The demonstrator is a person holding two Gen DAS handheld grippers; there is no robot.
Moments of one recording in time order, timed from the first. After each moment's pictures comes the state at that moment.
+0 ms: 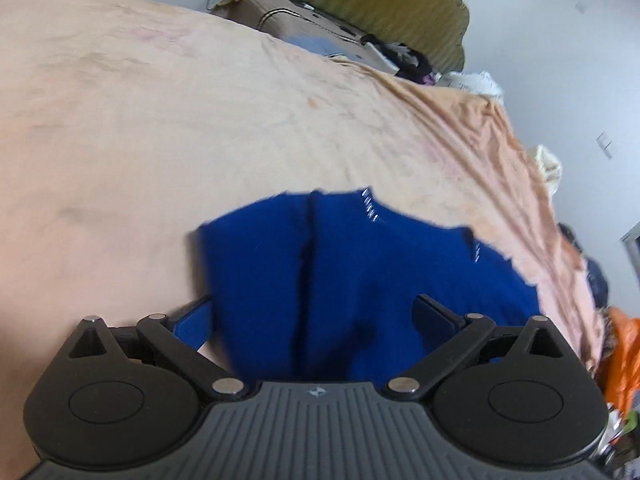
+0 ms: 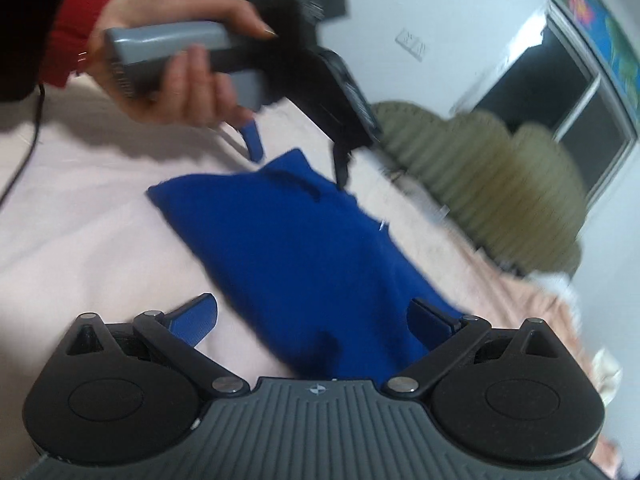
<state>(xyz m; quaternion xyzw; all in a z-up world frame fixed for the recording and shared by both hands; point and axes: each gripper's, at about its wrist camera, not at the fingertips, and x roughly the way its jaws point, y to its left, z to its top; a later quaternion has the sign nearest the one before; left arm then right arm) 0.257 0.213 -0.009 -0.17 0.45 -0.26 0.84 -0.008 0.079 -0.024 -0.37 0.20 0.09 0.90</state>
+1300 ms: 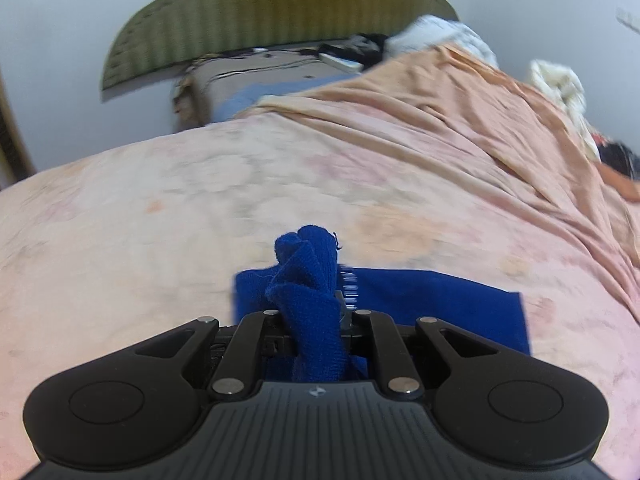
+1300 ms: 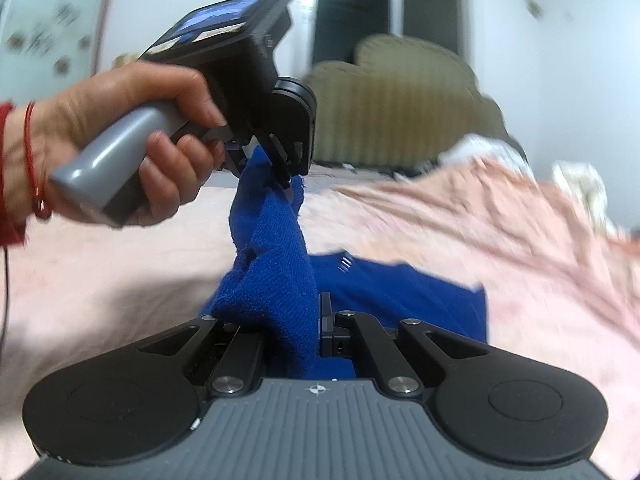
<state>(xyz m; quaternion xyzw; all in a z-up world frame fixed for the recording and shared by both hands) 0.211 -0.092 0.090 0.07 0.39 -0.17 0.90 -0.019 -0.140 0.030 -0.01 0.18 -0.01 0.98</state>
